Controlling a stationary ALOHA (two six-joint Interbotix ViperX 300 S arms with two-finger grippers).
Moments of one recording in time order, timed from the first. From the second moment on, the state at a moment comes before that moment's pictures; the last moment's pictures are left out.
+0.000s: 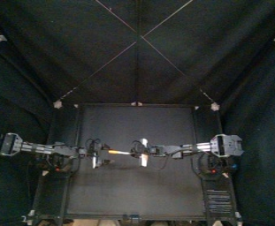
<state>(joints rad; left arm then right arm) 0.02 -0.60 1.18 -0.17 -0.30 0.00 -0.08 0.03 0.54 -0.03 -0.13 0.00</state>
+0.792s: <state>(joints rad) 0.06 -0.60 1.18 -0.17 -0.33 0.00 -0.08 0.02 0.54 -0.03 -0.13 0.00</state>
